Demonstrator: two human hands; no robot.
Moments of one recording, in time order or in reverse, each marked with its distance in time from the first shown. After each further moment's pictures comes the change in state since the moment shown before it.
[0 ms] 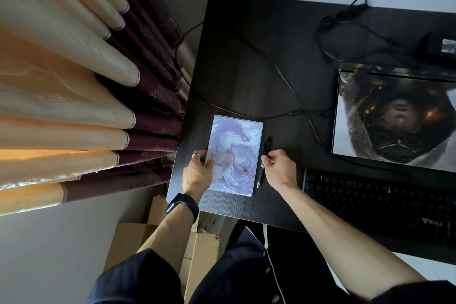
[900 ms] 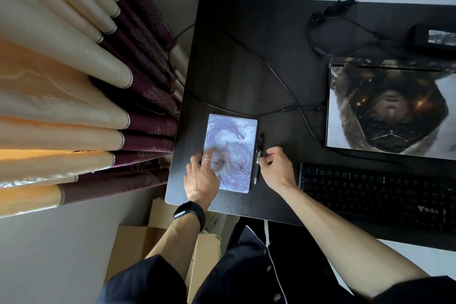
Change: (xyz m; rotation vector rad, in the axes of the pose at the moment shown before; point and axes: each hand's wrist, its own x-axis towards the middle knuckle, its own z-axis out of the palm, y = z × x) left_hand -0.033 0.005 0.014 0.408 0.031 0.213; right_hand -0.014 0.009 -0.005 0.013 -0.056 -0.041
